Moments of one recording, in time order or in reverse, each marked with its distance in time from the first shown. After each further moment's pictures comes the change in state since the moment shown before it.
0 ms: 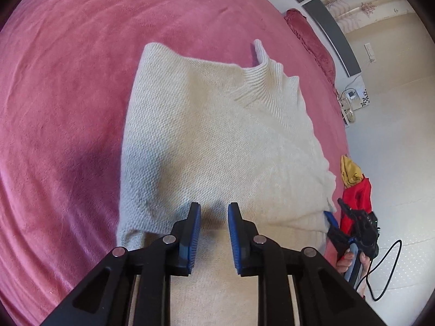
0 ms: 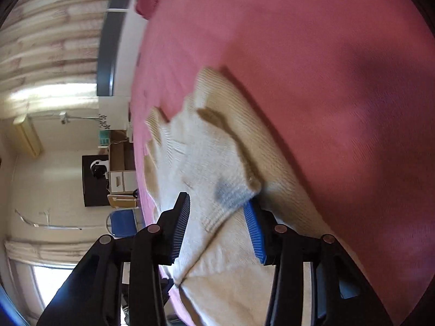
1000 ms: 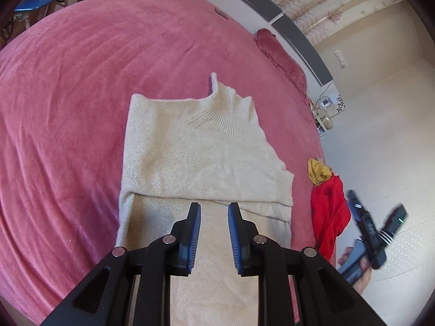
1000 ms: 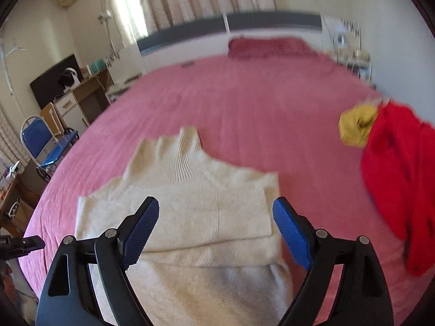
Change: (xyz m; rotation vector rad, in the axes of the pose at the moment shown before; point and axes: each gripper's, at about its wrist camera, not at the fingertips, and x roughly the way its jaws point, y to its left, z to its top) left arm -0.121 -0.041 -0.047 0.077 -0.138 -0.072; right arm -0.081 0.201 -0.123 -0.917 -0.397 -0.404
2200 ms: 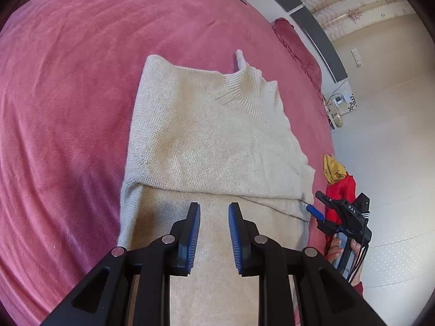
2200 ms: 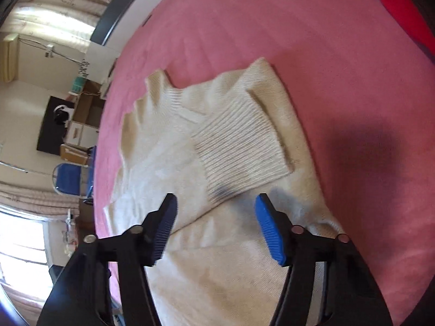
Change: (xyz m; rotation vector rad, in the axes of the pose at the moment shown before) left arm 0.067 0.040 -0.004 -0.072 0.086 0.018; right arm 0.156 -0.088 -0.068 0.600 0.520 0.271
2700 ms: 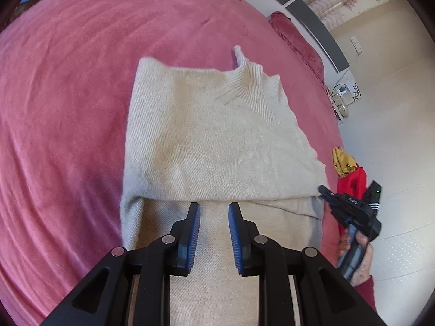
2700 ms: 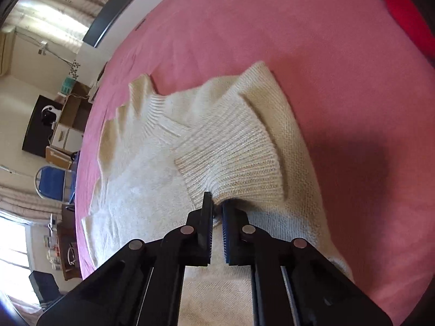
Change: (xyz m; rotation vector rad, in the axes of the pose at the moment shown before) left arm 0.005 -0.009 0.005 0.080 -0.023 0.060; right arm 0.009 0.012 -0.003 -0.118 -0.102 -0.105
